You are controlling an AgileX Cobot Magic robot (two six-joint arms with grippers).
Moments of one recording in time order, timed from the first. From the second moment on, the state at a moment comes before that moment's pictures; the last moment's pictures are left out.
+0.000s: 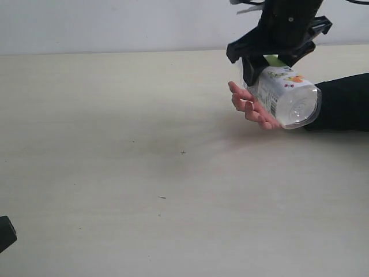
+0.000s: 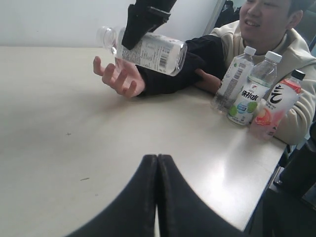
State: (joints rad) left arm -0.77 0.03 0.00 -0.40 0.19 0.05; right arm 0.37 1.87 -1.57 -0.02 1.13 0.00
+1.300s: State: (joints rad) left arm -0.77 0.03 0.00 -0.40 0.19 0.05; right arm 0.37 2.06 -1.52 -0.21 0.87 0.09
